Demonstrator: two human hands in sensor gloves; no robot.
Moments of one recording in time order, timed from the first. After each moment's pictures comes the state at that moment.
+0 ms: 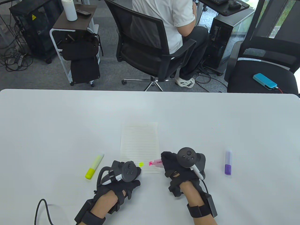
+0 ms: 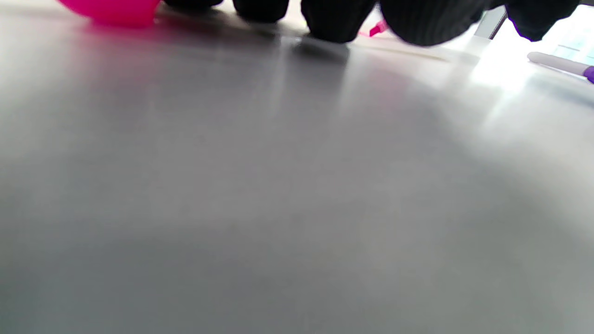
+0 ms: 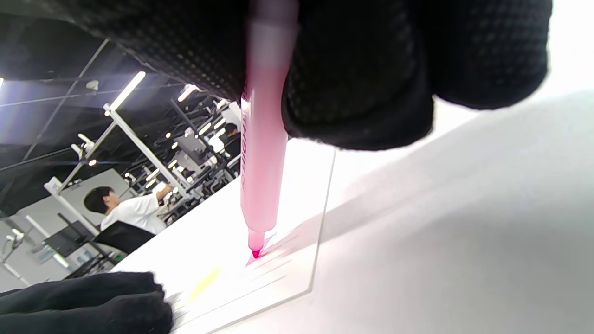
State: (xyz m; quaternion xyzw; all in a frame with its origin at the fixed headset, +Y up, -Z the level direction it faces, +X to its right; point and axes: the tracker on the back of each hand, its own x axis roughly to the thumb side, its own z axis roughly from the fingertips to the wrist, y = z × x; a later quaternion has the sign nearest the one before) left_hand -0.132 -0.778 -0.292 -0.19 -0.19 0.08 0.96; right_hand 0.121 -0.754 -0.331 0.08 0.03 0.94 0.34
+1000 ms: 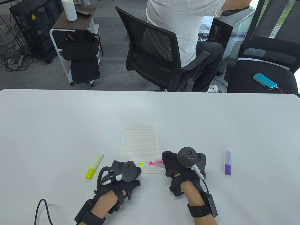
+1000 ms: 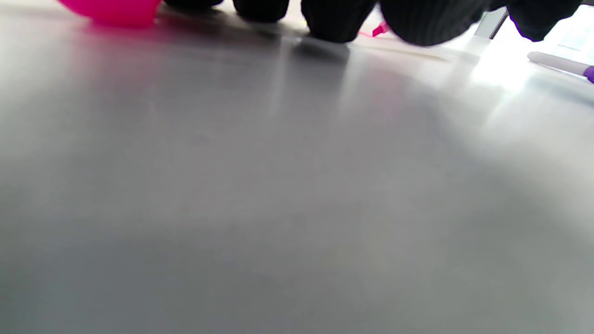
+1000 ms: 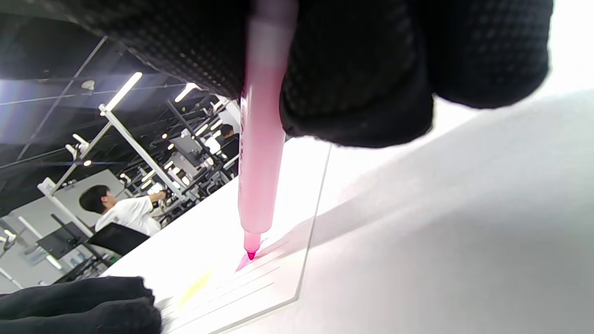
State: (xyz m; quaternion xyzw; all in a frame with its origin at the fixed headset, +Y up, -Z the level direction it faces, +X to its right) left_hand -0.132 -0.778 -0.291 -0.19 -0.19 0.08 0.96; right_hand 0.124 -0.754 -0.333 0.07 0.02 0.94 0.33
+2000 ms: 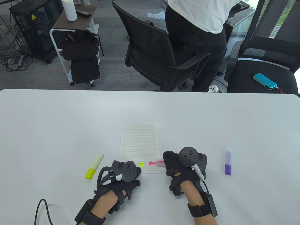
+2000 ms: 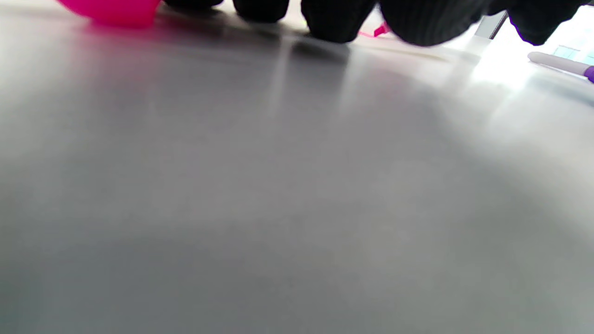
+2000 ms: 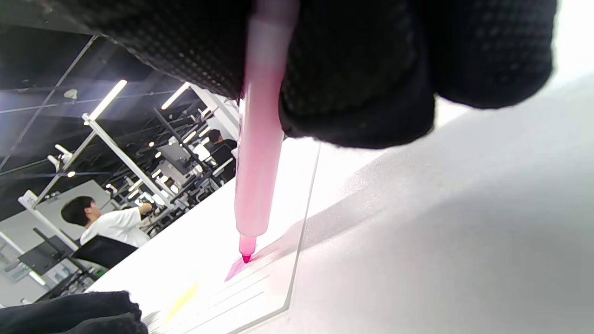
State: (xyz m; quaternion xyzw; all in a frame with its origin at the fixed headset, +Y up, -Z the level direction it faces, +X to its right) left_hand -0.132 -0.778 -0.291 -0.19 -0.19 0.08 0.96; right_hand 0.128 -0.755 -0.332 0.05 0.02 0.94 0.33
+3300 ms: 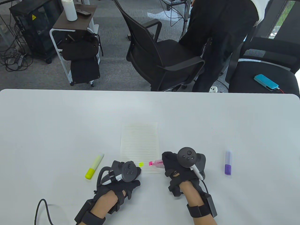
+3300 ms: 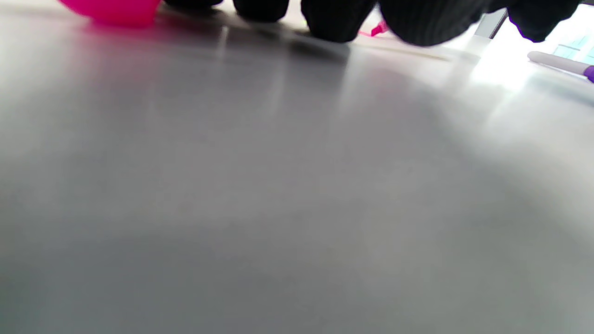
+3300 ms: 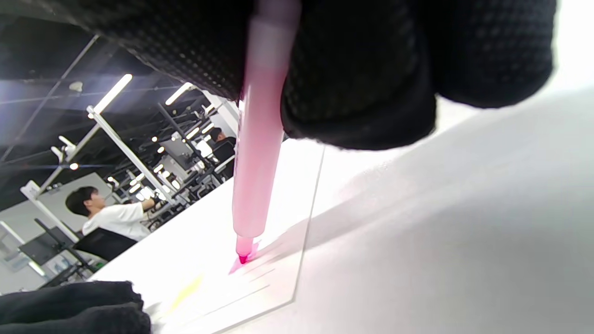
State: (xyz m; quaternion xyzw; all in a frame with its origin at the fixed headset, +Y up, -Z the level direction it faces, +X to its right) left_hand -0.132 -0.778 -0.292 -0.19 -0.19 0.08 0.96; right_hand 0.123 -0.754 -0.332 0.05 0.01 0.95 0.31
